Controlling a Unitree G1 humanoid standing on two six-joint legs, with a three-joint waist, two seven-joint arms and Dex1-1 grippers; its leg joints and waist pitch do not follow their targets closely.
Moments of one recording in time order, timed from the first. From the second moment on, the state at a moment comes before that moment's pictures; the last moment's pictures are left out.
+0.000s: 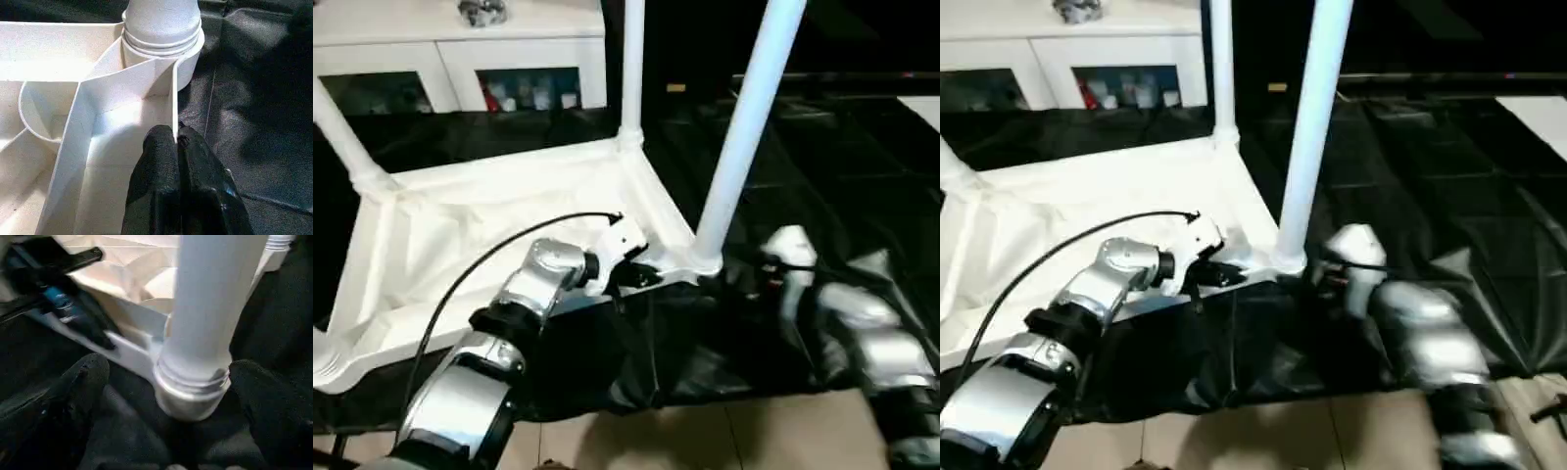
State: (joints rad) left arm -0.77 0.15 -0.21 0.89 0.11 0.07 -1.02; right arm -0.31 -0.45 0.01 0.34 0.21 0.15 0.99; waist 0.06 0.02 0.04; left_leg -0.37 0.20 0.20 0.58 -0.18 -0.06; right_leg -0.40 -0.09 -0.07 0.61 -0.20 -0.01
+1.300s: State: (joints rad) left arm -0.43 0.60 -0.15 0.21 -0.07 0.48 -1.32; right arm -0.55 -0.03 0.10 0.53 0.18 0.20 0.48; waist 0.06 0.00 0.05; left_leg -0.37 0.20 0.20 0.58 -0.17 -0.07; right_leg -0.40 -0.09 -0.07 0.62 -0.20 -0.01
